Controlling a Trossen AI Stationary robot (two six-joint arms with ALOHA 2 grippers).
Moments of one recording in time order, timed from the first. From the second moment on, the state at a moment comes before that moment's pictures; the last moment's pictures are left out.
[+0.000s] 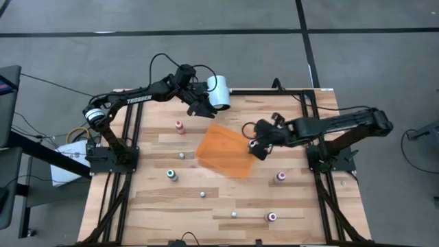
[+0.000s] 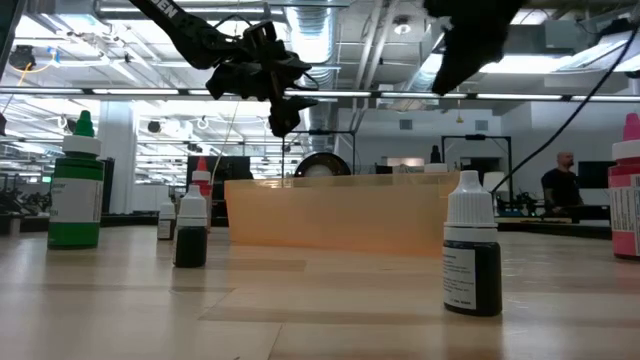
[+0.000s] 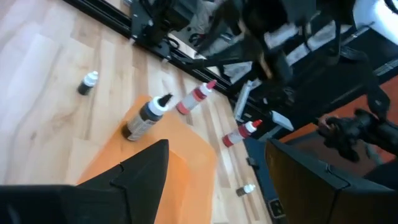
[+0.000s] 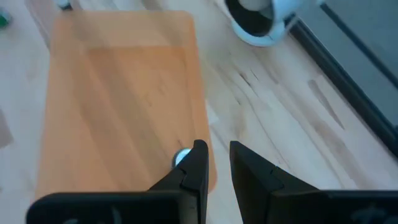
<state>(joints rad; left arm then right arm) 0.66 1.67 1.18 -0.06 1.12 -0.23 0.13 1.31 1.14 -0.90 0.47 0.47</state>
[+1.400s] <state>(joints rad) 0.13 1.09 0.86 -0.19 -0.03 -0.38 0.93 1.04 0.96 -1.45 0.93 1.44</state>
